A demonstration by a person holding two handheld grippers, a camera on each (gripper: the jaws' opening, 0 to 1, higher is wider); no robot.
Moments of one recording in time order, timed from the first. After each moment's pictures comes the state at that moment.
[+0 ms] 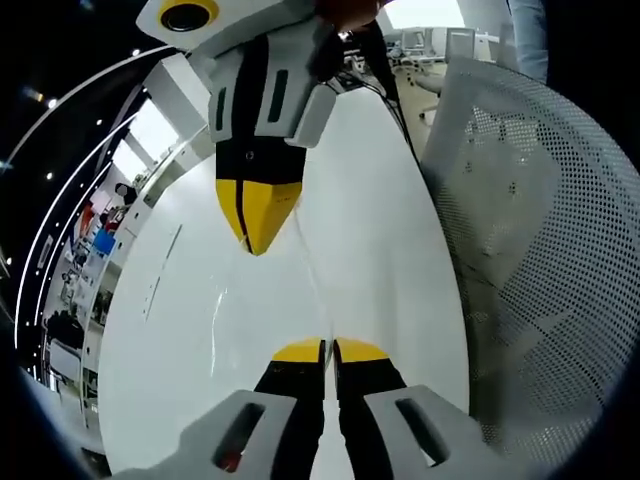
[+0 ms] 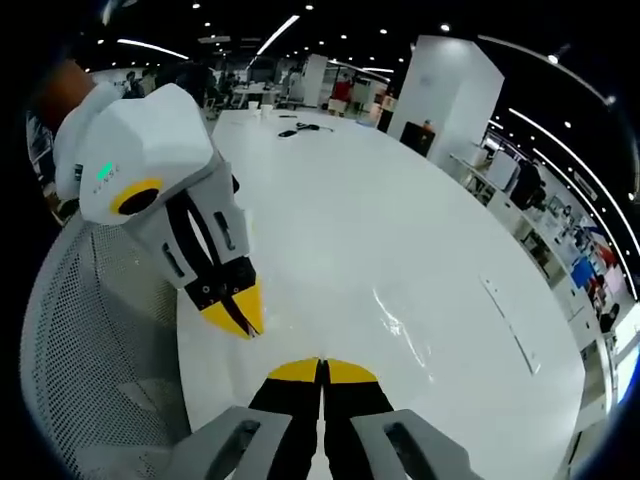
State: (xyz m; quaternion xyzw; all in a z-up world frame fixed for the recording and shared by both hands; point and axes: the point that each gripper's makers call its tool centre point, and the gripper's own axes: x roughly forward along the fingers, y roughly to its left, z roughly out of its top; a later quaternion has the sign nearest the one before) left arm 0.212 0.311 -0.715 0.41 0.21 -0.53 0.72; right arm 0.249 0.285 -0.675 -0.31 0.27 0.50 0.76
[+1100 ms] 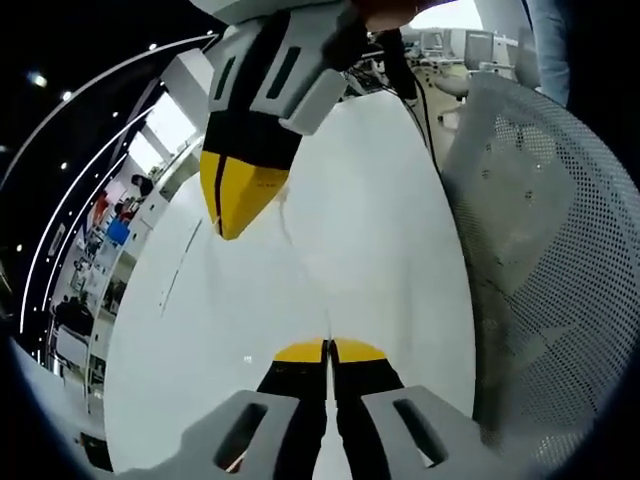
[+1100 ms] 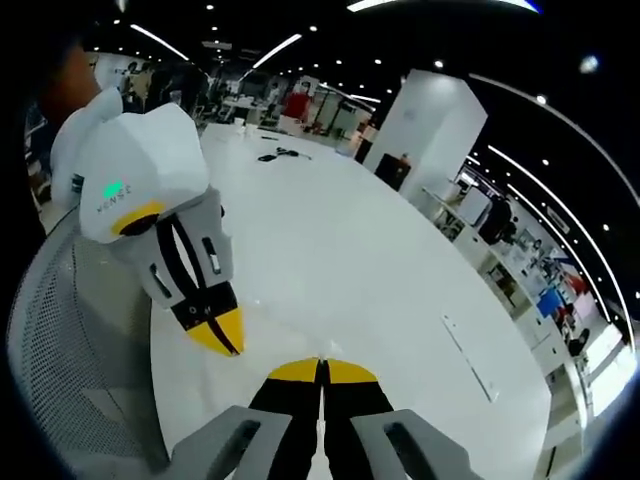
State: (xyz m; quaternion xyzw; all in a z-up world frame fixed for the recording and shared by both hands) left arm 0.224 0.313 -0.696 0.40 0.20 -0.50 0.74; right arm 0.265 0.290 -0.634 -0.34 0.19 0.47 0.79
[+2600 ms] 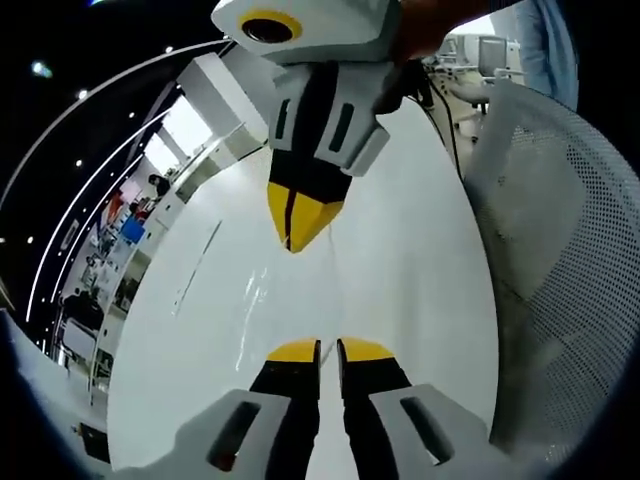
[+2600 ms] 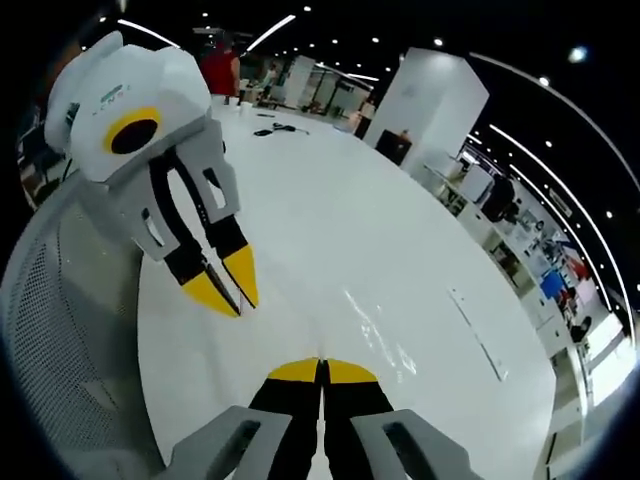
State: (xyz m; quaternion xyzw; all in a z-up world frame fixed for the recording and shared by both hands) left arm 0.244 0.320 -0.687 0.39 0.18 -0.47 0.77; right arm 0.278 0.278 -0.673 -0.35 0.24 0.45 0.79
